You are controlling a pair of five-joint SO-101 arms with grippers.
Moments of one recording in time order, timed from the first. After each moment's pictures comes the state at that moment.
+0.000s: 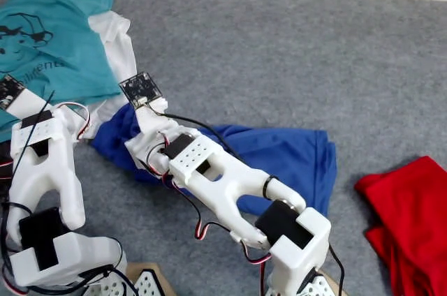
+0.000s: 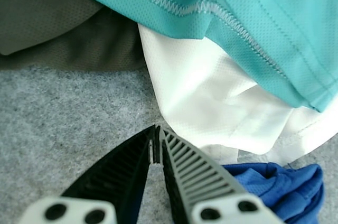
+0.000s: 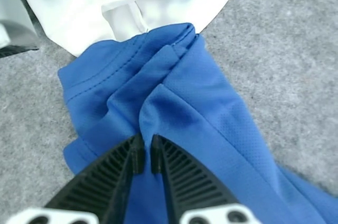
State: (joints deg) left arm -30.3 -4.7 36.4 43.7 34.7; right arm -52.0 12.8 17.2 26.1 -11.3
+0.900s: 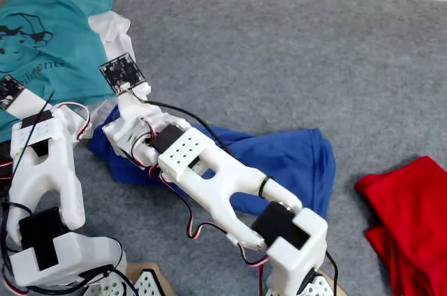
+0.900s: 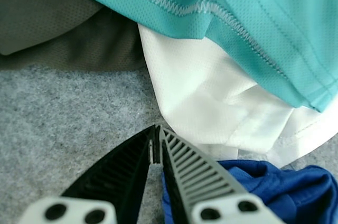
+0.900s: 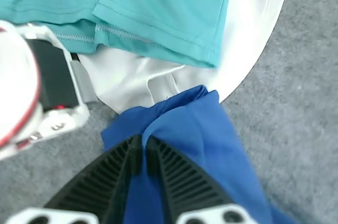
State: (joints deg) left arm -30.3 -4.7 36.4 43.7 34.7; right arm -54.0 14.4 6.8 27.5 -11.3
